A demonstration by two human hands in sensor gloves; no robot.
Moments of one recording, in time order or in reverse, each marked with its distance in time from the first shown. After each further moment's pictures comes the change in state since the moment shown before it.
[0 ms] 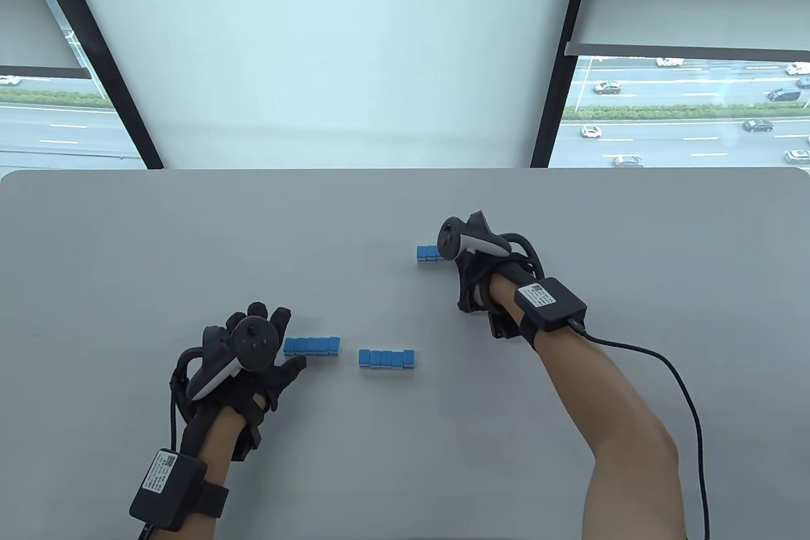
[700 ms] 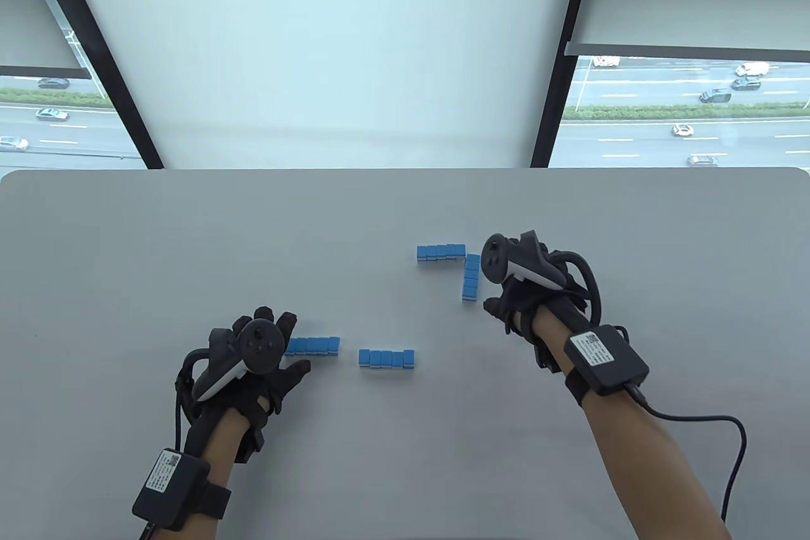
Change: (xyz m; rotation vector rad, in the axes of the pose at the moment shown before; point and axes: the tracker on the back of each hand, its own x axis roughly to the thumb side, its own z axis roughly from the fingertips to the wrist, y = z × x) left_hand 0.005 -0.006 -0.001 -0.007 -0.021 -0.007; right_hand -0.052 -0.003 0.131 -0.228 0.133 -0.044
